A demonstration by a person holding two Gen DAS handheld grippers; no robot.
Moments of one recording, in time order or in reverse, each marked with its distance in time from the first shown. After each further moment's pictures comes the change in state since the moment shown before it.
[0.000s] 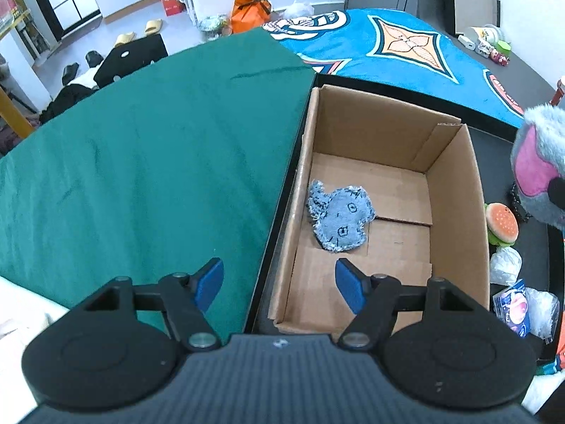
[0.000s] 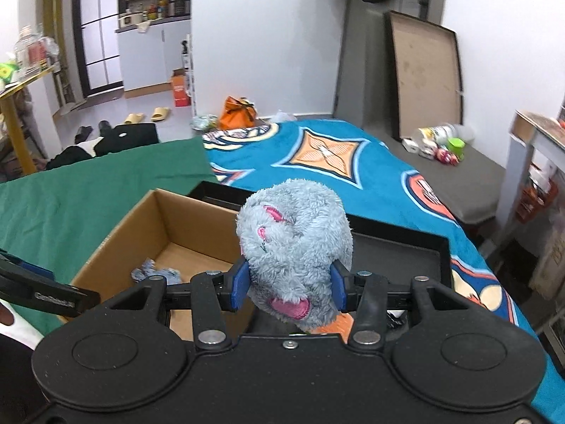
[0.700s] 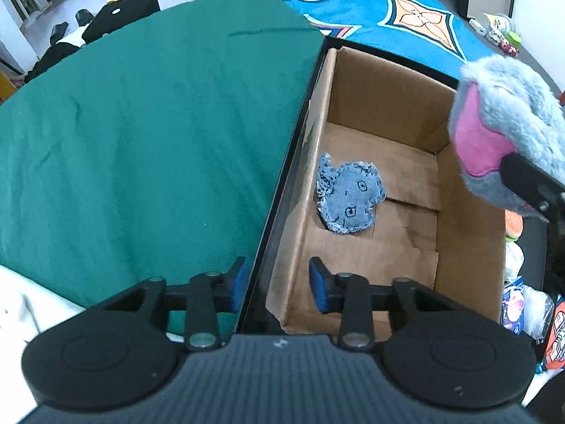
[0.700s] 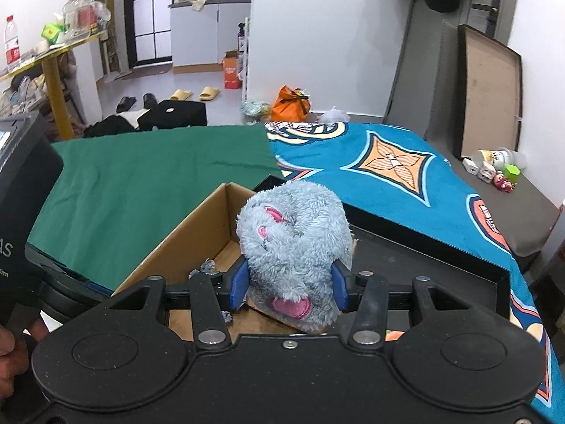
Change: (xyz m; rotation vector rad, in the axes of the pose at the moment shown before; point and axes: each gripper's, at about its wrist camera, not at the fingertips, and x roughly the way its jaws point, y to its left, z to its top) left arm 0.030 0.013 0.005 -0.050 0.133 -0.062; right arm 0.024 0.064 0.013 -0.140 0.038 0.109
